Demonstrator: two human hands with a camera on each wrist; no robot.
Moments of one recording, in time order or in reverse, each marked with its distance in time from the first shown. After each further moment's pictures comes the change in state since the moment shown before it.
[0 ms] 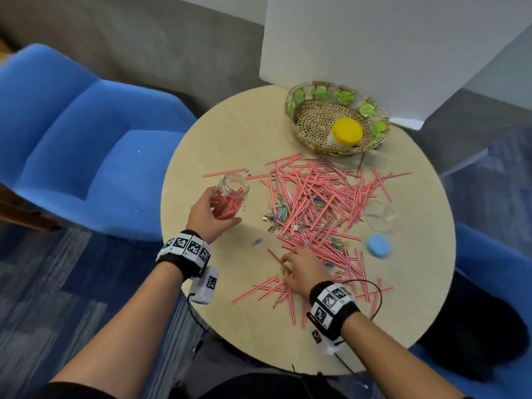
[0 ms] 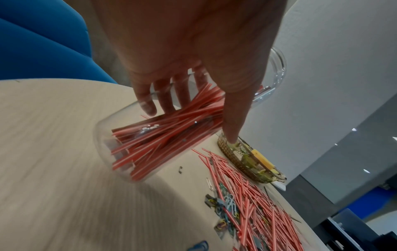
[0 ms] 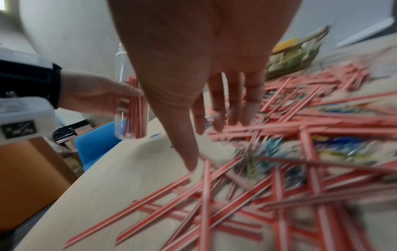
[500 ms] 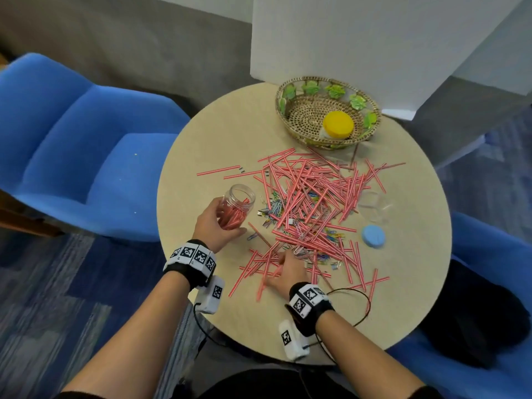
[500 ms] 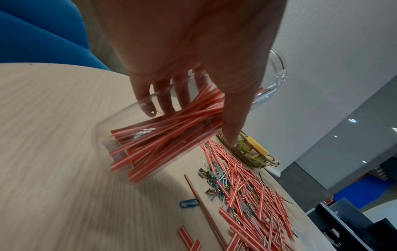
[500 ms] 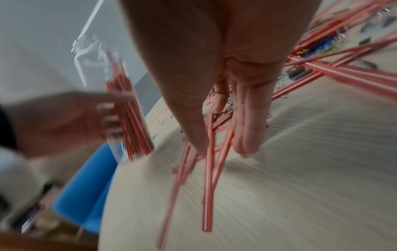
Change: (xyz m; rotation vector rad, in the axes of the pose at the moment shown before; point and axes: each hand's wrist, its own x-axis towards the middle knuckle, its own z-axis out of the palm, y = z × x) left_hand -0.027 0.000 0.025 0.047 -0.060 0.006; right_hand 0.000 -0.016 0.042 0.496 -0.045 0.425
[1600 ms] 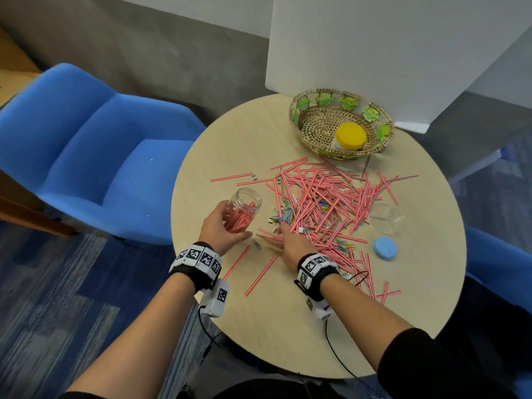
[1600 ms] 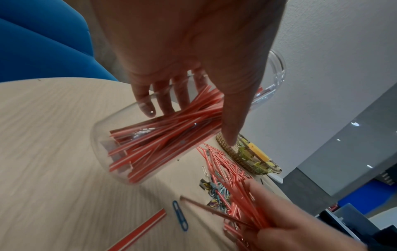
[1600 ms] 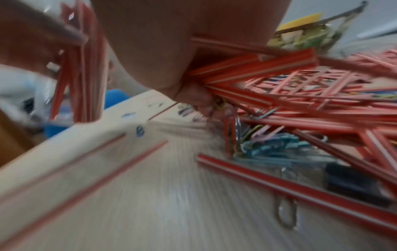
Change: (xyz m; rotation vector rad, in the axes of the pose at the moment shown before) left_hand 0.001 -0.003 -0.013 0.011 0.008 -0.015; right_hand 0.052 -0.039 -0.035 -0.418 0.013 -0.419
